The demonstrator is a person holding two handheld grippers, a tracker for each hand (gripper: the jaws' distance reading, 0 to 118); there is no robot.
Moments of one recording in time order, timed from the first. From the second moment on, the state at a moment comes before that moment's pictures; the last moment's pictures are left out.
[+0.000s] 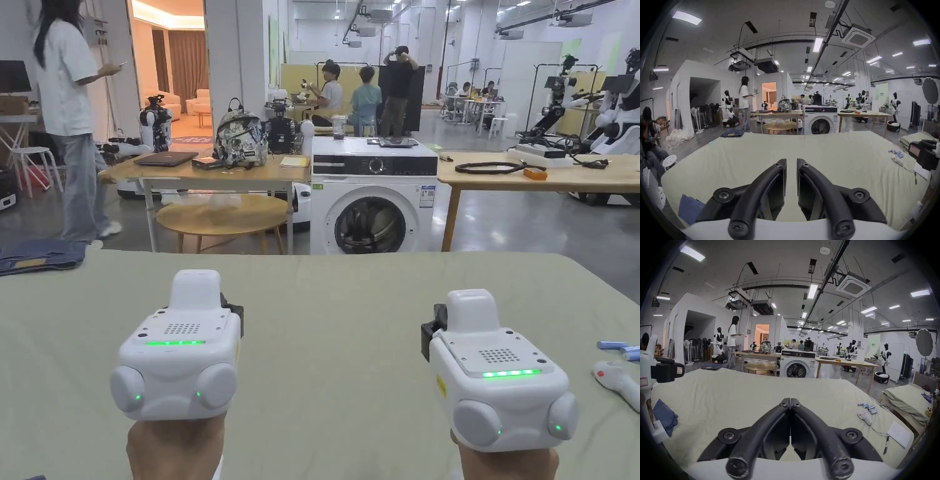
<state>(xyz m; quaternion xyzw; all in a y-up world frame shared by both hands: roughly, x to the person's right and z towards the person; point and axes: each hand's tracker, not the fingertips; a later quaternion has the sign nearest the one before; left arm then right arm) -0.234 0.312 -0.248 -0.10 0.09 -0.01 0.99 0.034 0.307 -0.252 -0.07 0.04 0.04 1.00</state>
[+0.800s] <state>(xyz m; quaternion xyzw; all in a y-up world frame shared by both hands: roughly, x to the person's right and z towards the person) -0.229 0.329 -0.243 -0.09 0.08 -0.01 0.99 0.030 0.317 -0.248 -0.07 0.04 0.04 1.00</state>
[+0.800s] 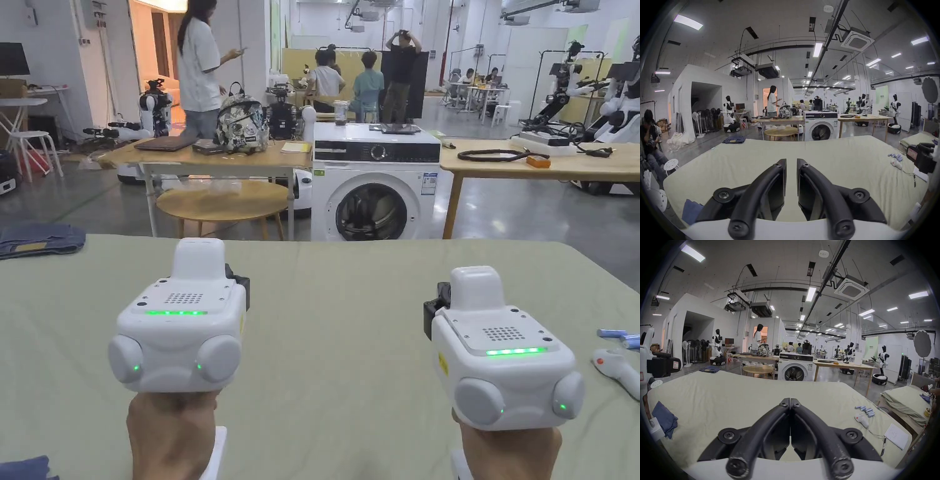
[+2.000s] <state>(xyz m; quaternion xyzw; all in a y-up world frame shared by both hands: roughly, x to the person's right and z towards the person) -0.229 0.326 -0.235 -0.07 0.08 -0.01 0.99 0.031 0.322 -0.245 -0.06 0.04 0.05 1.00</state>
